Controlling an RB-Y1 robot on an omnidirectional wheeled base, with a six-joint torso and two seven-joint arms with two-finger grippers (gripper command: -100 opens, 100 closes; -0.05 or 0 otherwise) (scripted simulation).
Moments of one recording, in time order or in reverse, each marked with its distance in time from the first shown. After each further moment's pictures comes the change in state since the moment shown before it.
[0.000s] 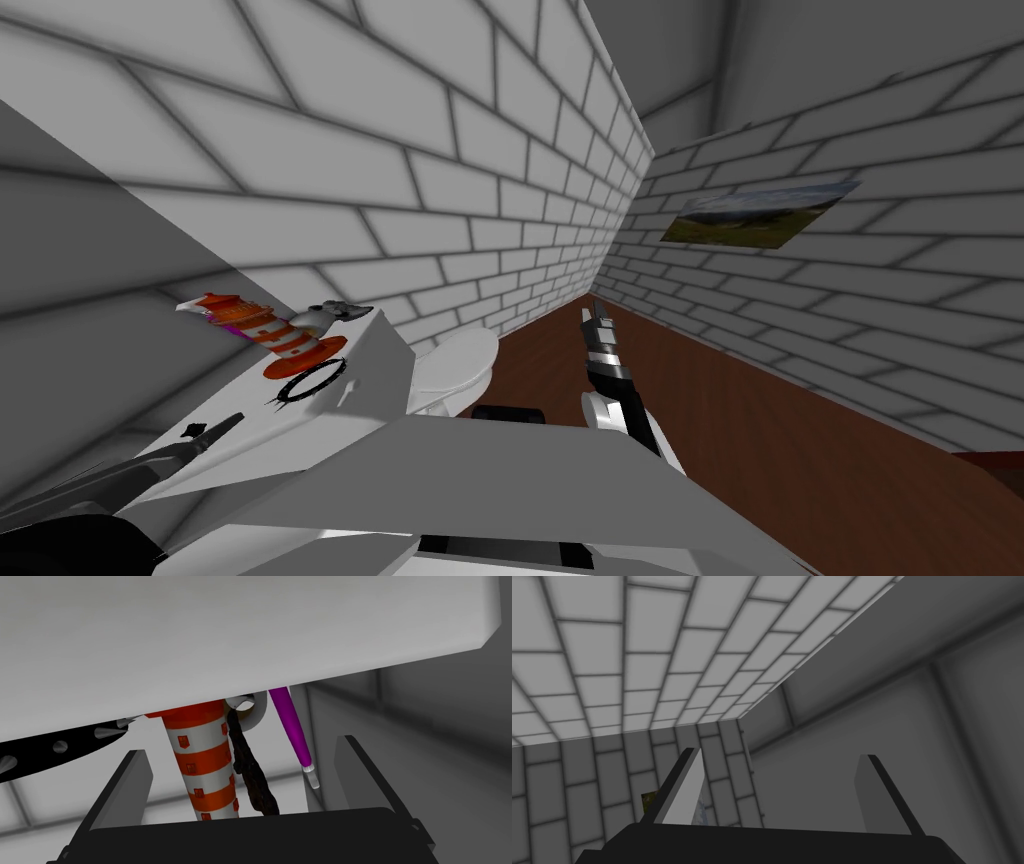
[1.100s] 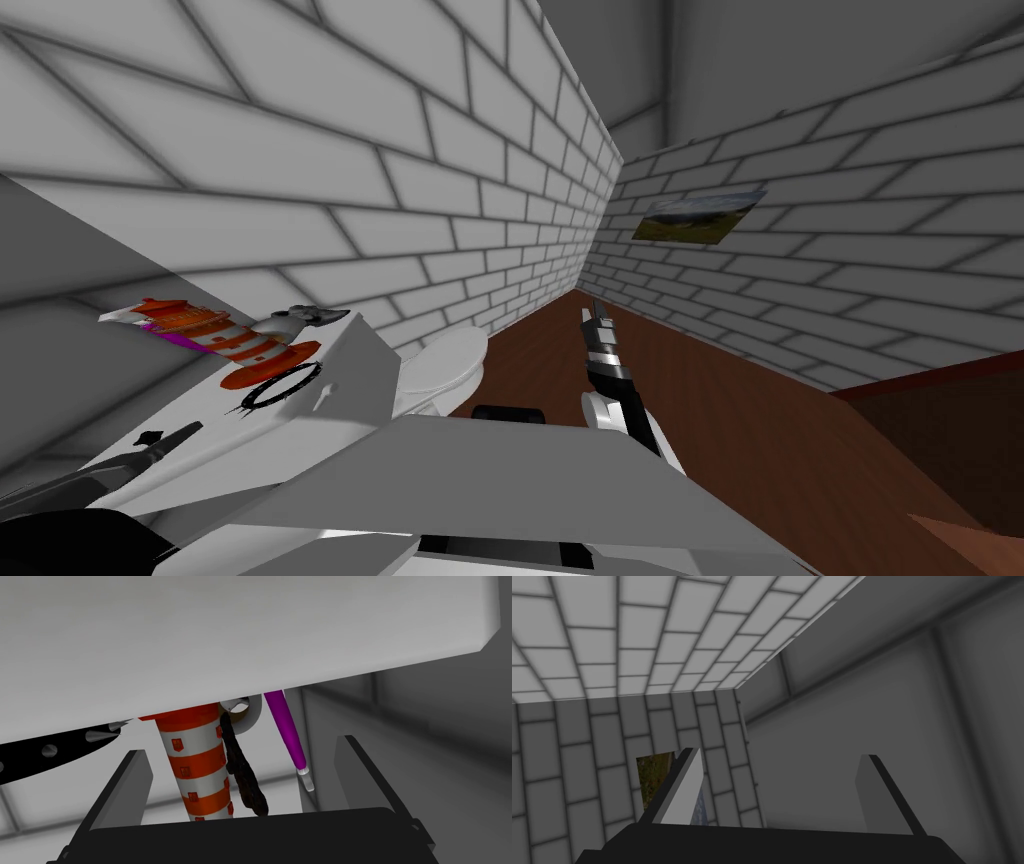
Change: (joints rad) left arm -0.146 0.098 0.045 0.308 -0.118 -0.061 0.134; right arm 0.000 0.000 0.000 0.000 0.000 0.000 0.000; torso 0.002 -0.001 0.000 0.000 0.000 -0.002
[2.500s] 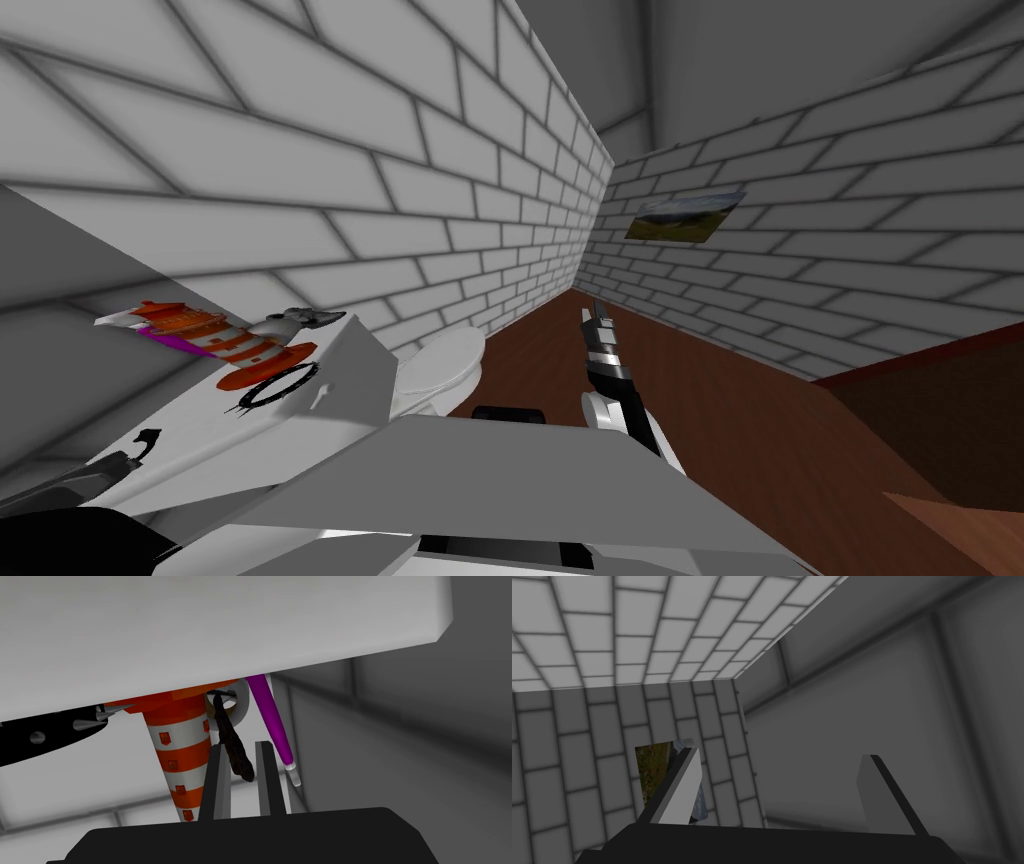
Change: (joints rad) left arm -0.054 0.033 0.014 0.119 -0.041 -0.018 0.044; right arm 0.000 0.000 0.000 0.000 0.000 0.000 0.000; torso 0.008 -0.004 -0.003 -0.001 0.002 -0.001
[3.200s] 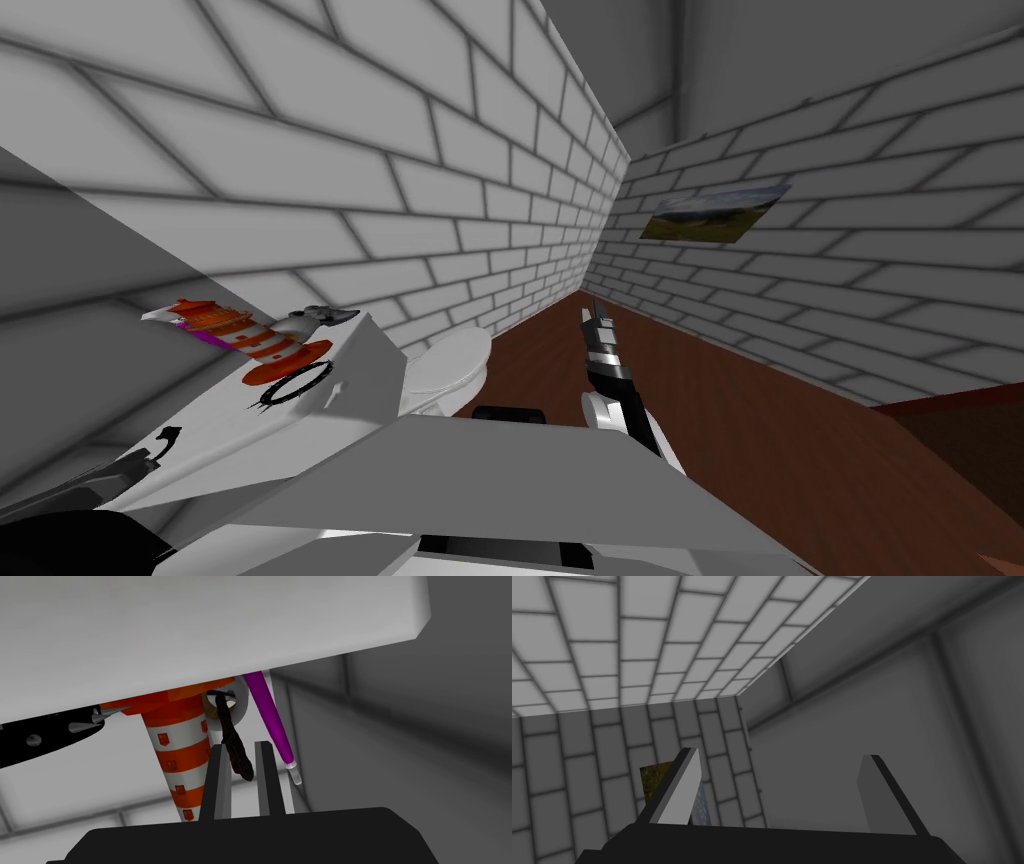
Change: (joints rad) left arm 0.094 -0.059 -0.024 -0.168 0.073 0.027 -0.080; right arm 0.000 0.000 0.000 0.000 0.000 0.000 0.000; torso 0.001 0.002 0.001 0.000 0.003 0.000
